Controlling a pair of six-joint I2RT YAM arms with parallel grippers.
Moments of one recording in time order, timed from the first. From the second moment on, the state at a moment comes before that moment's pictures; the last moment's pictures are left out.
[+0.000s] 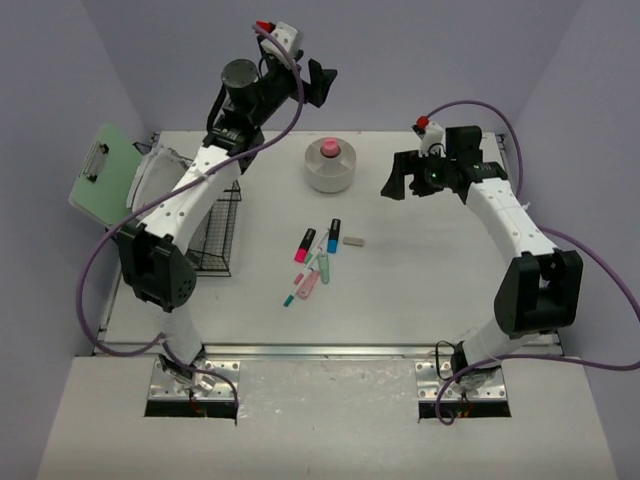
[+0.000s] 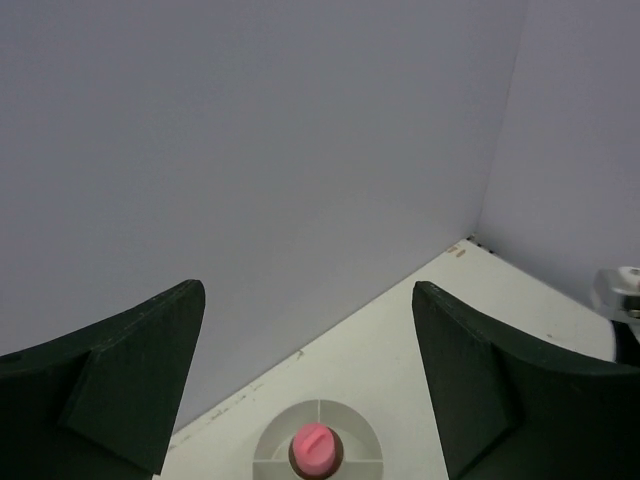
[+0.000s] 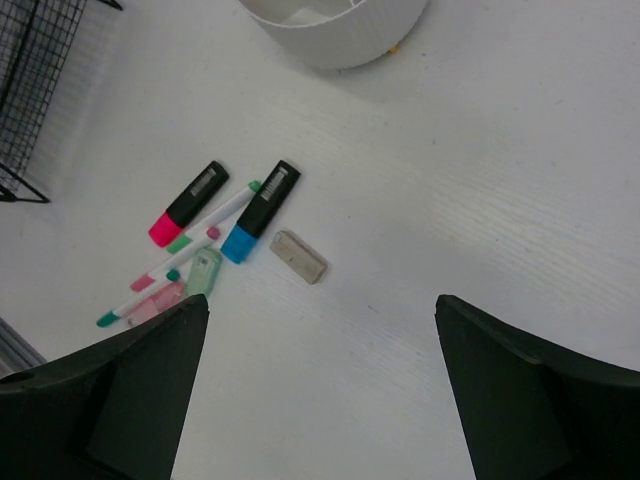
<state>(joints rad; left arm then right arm) -0.37 1.84 1.87 0.19 0.24 0.01 0.10 1.60 1.32 -0.48 -0.50 0.02</state>
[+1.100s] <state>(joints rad) -0.11 1.43 1.04 -0.16 0.58 -0.19 0.54 1.90 1.35 -0.69 -0.54 -1.59</state>
